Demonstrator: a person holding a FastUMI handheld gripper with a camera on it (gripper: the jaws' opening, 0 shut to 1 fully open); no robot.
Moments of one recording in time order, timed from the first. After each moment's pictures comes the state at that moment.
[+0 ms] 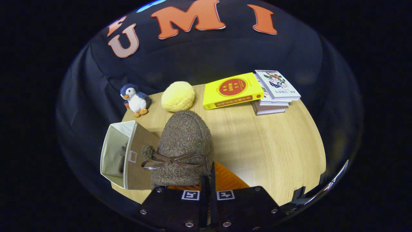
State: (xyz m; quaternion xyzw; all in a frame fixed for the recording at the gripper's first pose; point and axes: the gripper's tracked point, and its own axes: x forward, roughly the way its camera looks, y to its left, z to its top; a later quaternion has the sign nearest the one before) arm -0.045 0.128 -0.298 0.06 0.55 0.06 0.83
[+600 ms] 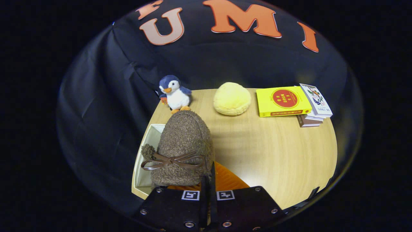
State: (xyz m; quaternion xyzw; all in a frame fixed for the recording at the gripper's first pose) arm -0.033 0.325 -0.267 0.05 0.55 0.14 0.82
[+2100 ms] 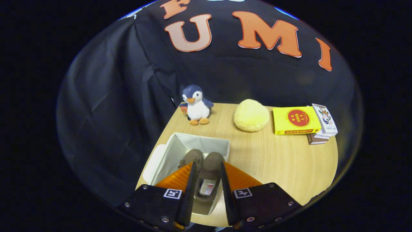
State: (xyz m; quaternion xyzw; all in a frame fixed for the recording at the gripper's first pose) arm -0.019 0.337 -0.212 0.04 0.46 0.18 0.87
